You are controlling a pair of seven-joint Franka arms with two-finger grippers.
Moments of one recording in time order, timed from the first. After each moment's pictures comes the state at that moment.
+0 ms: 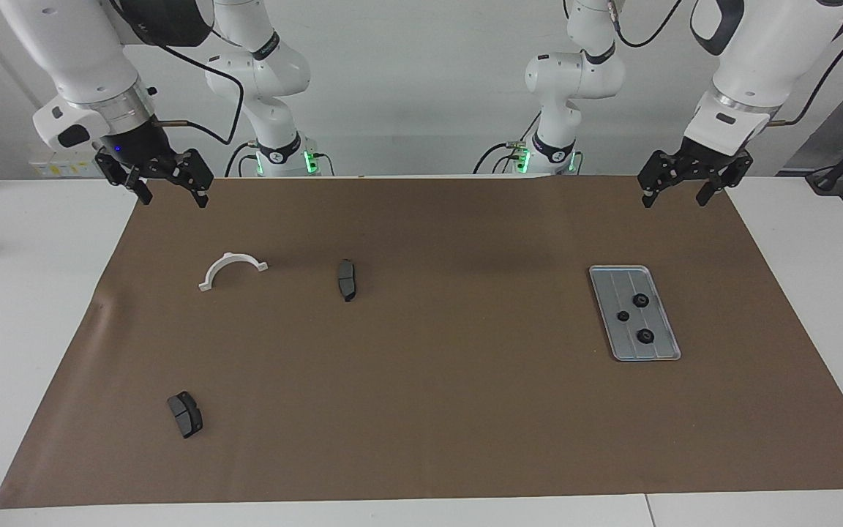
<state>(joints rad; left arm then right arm) -0.13 0.00 0.05 -1.54 0.01 1.53 -0.04 0.09 -0.03 -0.11 -1.62 0.01 1.59 0.09</state>
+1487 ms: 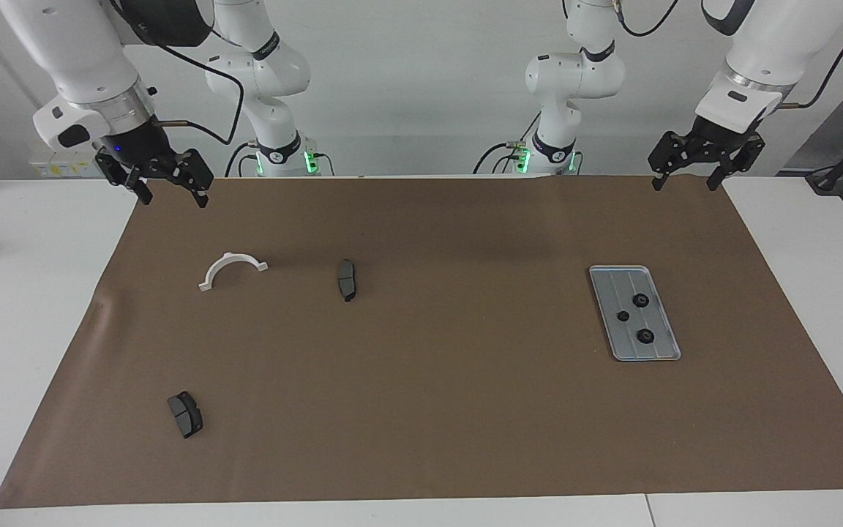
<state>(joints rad) -0.11 -0.06 0.05 -1.60 0.01 1.57 0.04 0.09 -0.03 -0.11 -1.62 0.01 1.59 0.09</state>
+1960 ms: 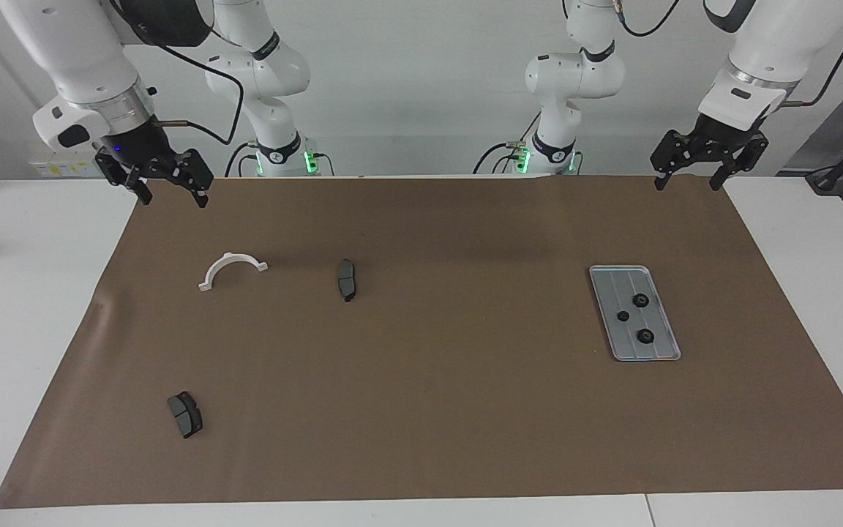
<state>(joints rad) -0.11 -0.03 0.05 -1.58 0.01 1.55 0.04 0.09 -0.03 -0.11 -1.62 0.01 1.59 0.09</state>
